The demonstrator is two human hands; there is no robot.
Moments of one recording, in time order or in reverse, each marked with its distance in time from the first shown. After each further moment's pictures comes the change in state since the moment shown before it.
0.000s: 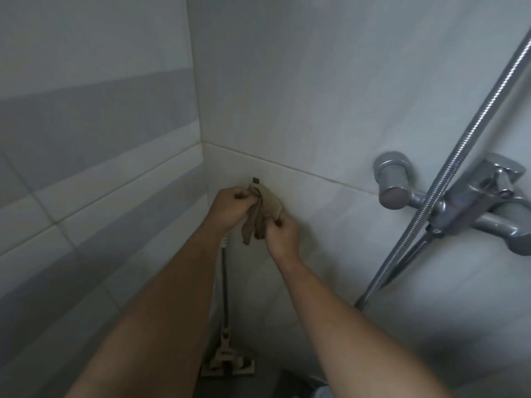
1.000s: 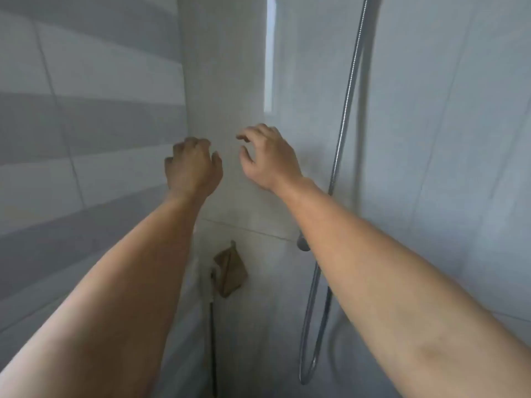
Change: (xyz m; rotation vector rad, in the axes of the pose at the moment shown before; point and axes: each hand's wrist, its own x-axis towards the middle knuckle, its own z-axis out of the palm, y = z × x) left_hand -0.111 0.263 -0.072 0.837 0.757 0.527; right_hand -0.038 -0.327 -0.140 -0.615 0.147 -1.129
